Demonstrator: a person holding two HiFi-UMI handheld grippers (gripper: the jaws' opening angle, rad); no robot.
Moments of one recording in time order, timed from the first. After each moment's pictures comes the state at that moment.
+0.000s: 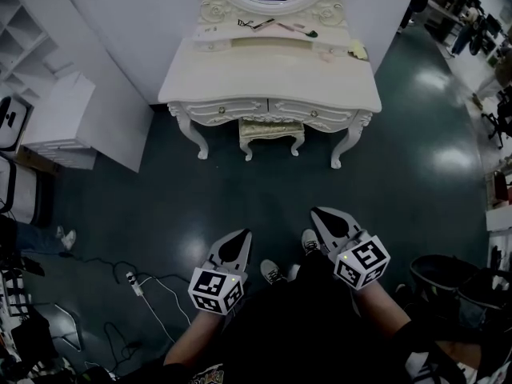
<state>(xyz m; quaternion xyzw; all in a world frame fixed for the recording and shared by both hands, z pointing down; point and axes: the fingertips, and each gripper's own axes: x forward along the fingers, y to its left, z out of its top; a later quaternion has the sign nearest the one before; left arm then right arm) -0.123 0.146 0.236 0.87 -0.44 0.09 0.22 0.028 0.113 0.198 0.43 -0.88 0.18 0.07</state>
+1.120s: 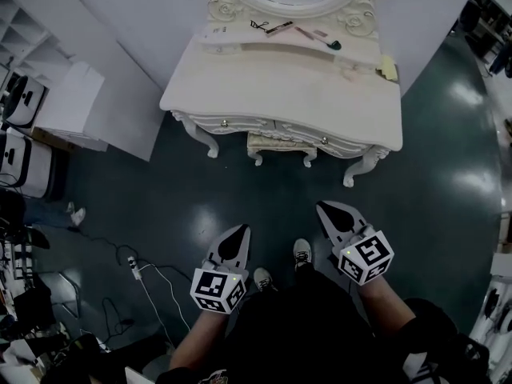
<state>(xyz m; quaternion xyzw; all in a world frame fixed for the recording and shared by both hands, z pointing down) -0.053 -0.006 0.233 0.81 -0.54 0.10 0.20 0.107 -0.067 0.219 0.35 -0.91 0.19 0.09</state>
